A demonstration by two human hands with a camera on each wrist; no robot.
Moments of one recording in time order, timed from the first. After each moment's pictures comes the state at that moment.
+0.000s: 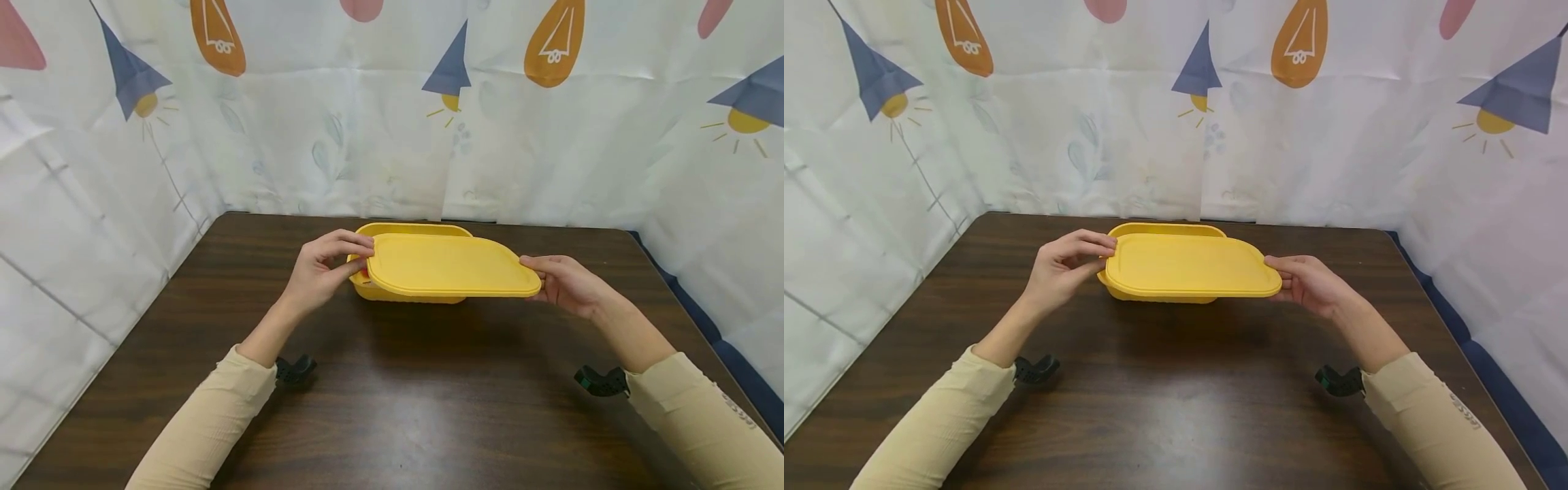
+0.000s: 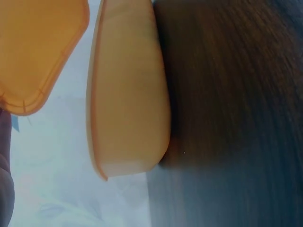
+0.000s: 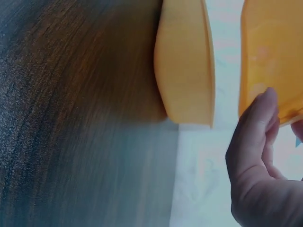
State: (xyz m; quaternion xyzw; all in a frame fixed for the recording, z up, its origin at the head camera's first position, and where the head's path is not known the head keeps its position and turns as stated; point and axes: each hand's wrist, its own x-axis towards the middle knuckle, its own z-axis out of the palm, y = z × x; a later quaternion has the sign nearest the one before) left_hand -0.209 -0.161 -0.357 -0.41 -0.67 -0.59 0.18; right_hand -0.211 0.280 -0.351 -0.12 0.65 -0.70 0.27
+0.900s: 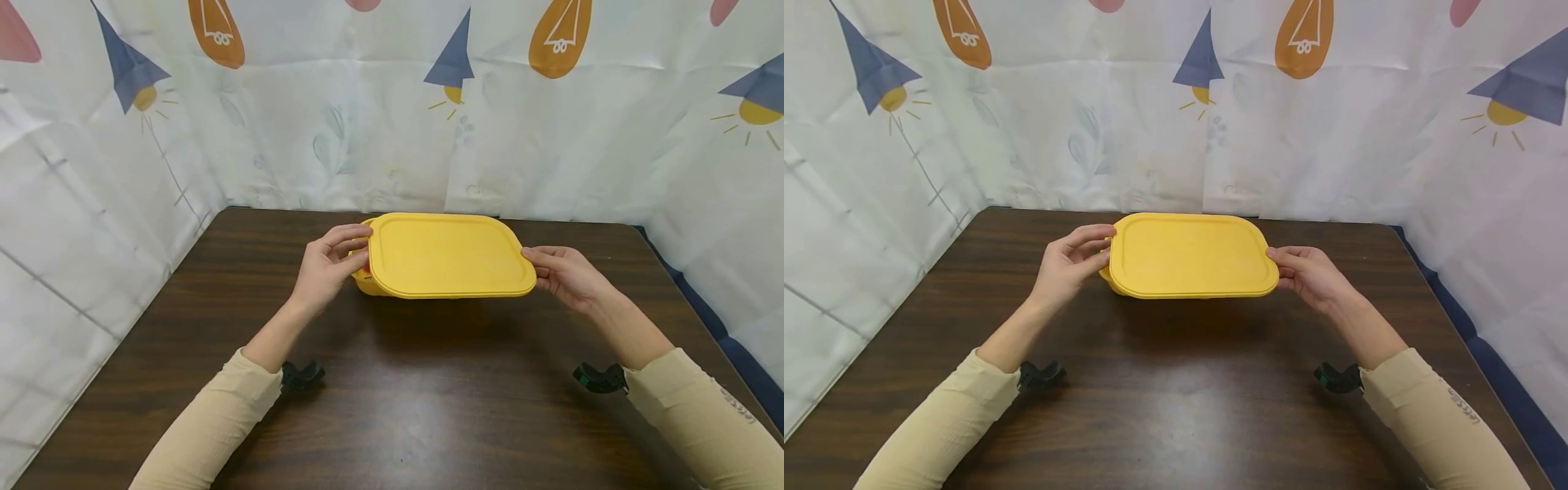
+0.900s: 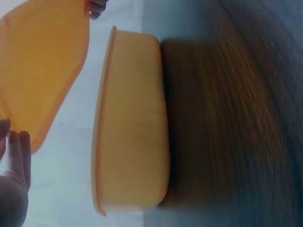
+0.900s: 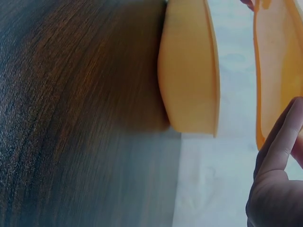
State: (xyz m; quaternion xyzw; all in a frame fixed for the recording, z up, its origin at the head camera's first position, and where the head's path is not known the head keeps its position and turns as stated) left_hand -0.199 -0.148 -0.361 -0.24 -0.66 -0.70 0.09; right_hand -0.213 0.270 -0.355 -0.07 0.61 -0.76 0.21
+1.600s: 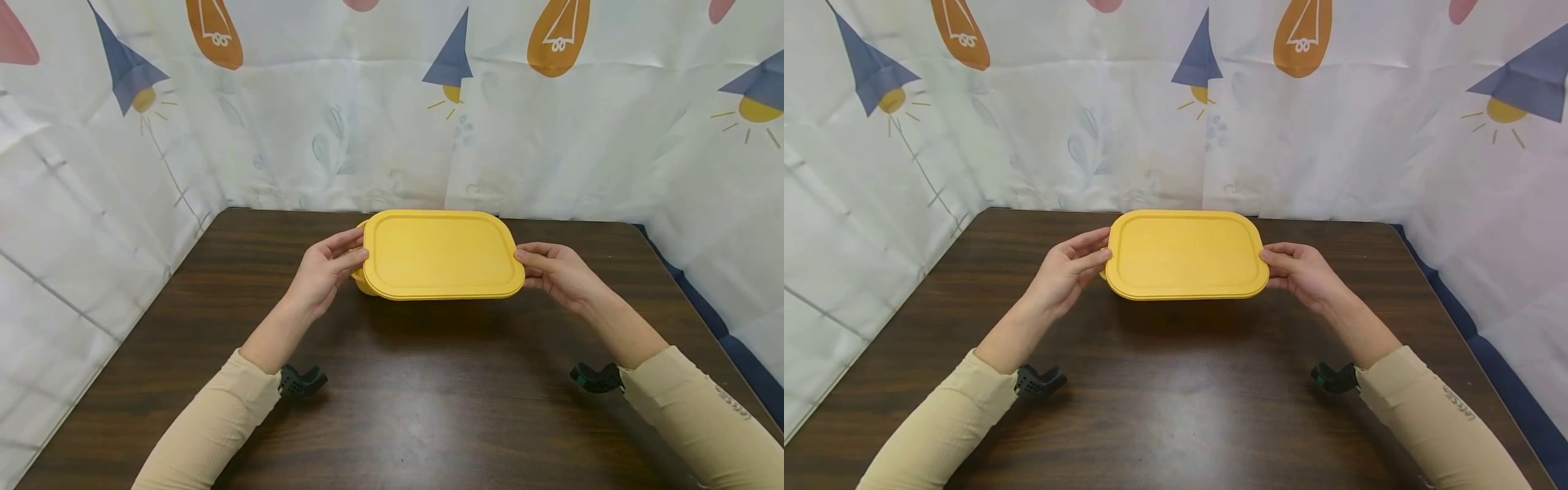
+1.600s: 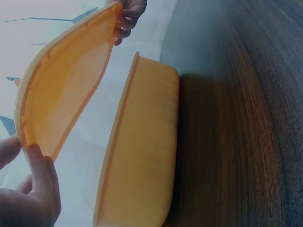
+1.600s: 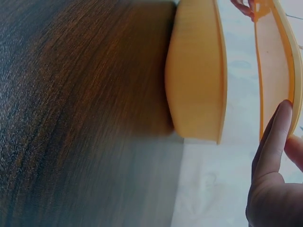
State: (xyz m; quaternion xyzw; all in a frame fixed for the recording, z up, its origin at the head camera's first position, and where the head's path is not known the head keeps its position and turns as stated) left_hand -0.197 -0.148 -0.353 -0.07 -0.60 -0.80 -0.05; right_hand -0.213 0.259 -0.355 -0.06 0.65 -0.74 0.19
